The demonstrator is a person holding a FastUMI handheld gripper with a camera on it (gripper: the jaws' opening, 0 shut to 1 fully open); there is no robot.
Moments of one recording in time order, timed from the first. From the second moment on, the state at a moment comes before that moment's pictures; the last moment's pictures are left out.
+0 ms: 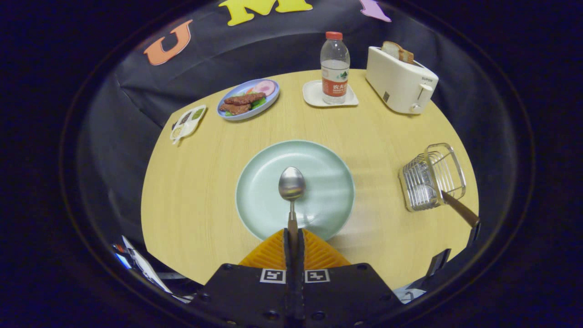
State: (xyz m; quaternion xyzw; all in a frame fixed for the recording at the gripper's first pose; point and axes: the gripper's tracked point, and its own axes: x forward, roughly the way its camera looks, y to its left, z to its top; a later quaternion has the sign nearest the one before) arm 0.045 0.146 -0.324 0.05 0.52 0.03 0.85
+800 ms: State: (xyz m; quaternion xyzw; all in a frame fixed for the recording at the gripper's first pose) arm 0.052 -0.009 -0.232 0.02 0.50 0.08 0.86
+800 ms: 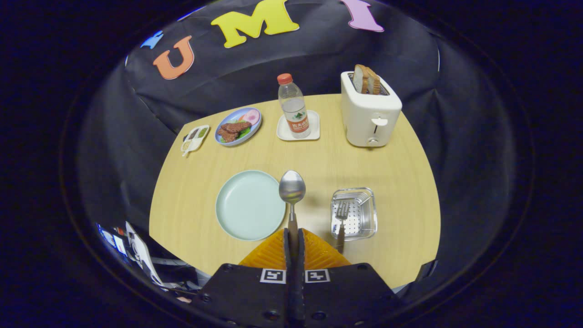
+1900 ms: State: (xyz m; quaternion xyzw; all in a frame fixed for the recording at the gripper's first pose) arm 0.051 -0.073 -0.278 0.11 0.64 -0.03 0.76
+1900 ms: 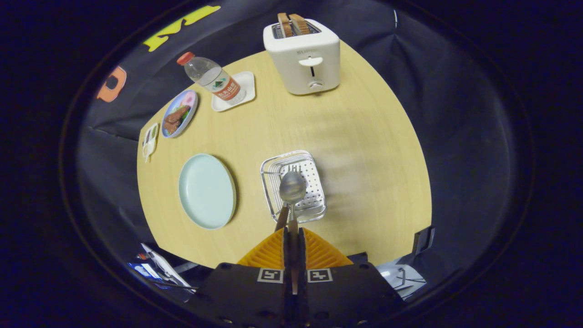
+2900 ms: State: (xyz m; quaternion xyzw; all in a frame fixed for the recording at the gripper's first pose) arm 0.064 -0.029 -0.235 0.04 0.52 -0.01 0.85
